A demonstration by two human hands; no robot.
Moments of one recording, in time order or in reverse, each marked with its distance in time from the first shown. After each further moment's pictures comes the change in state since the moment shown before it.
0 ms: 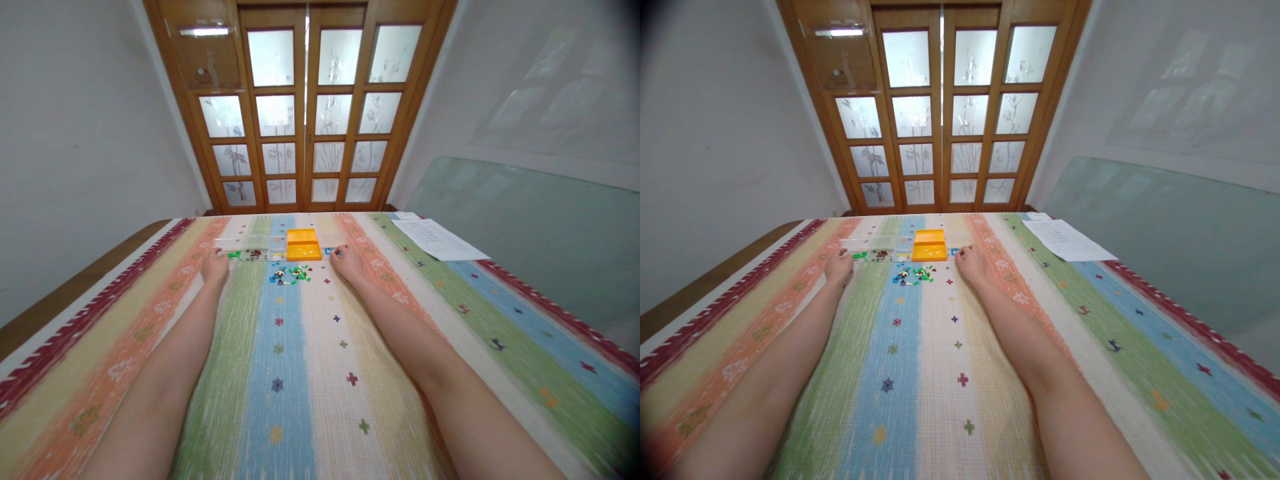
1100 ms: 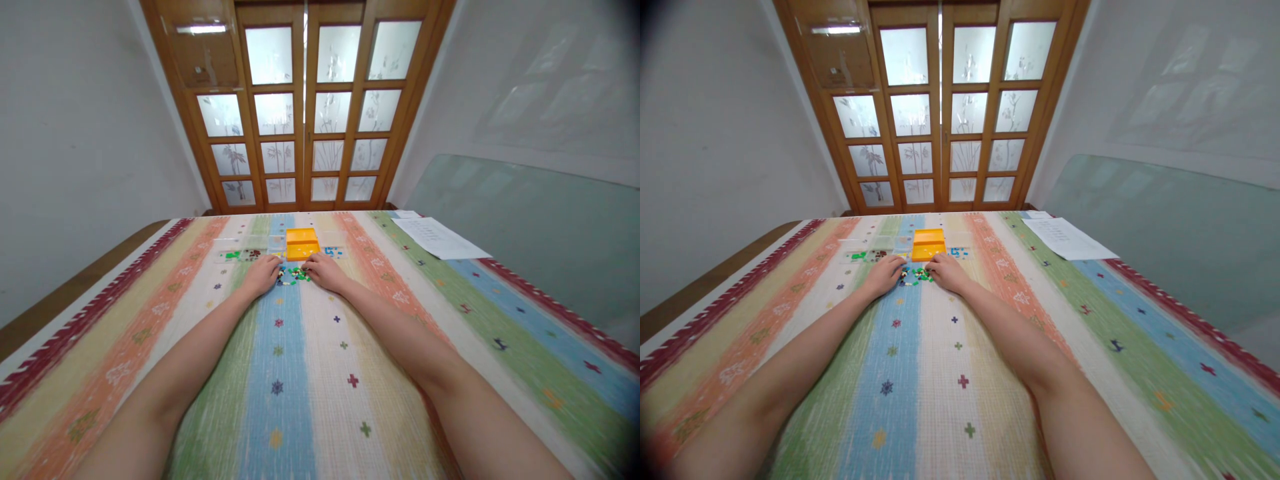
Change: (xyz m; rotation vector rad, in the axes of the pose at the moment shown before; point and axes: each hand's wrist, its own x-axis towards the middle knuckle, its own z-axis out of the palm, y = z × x) left_hand -0.093 0.096 0.019 0.035 -0.384 0.934; right_hand -0.028 -0.055 0.003 0.068 -0.182 -0.734
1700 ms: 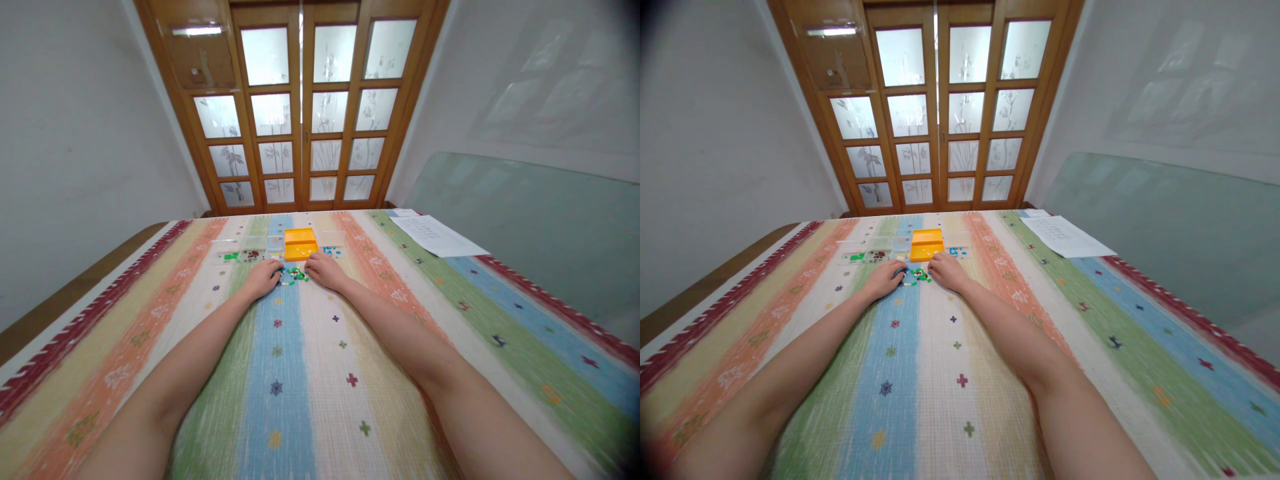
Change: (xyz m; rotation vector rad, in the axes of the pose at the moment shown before) left_hand -0.001 0.006 0.001 -0.102 -0.065 -0.004; right_hand 0.000 0.005 -0.001 0.045 0.029 0.022
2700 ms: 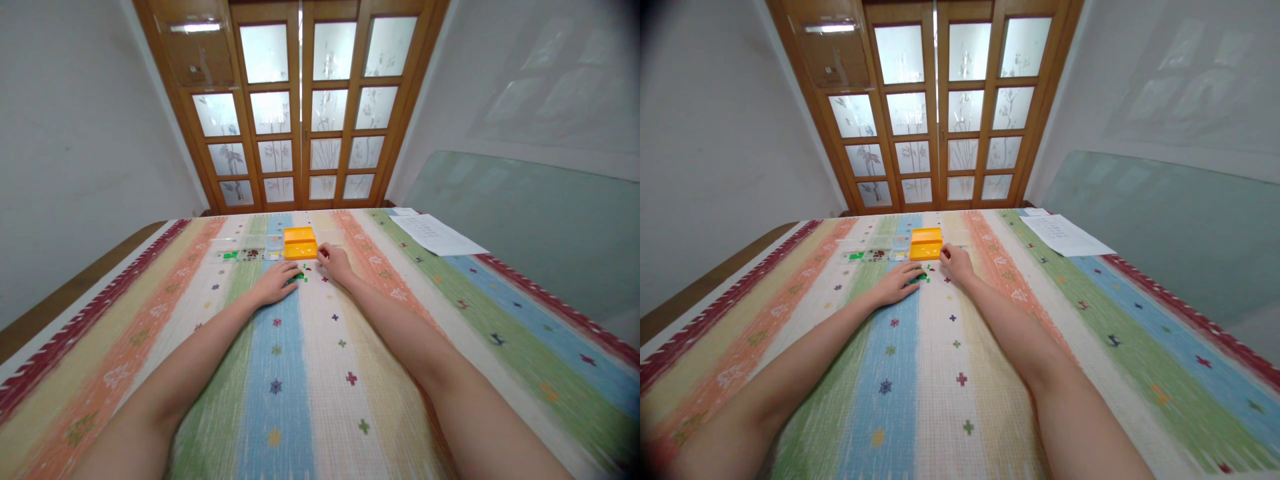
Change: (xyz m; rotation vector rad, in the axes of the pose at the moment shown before) left_hand -0.003 0.032 0.005 -0.009 -0.123 0.230; right_hand -0.002 0.015 -0.010 0.178 0.259 0.439
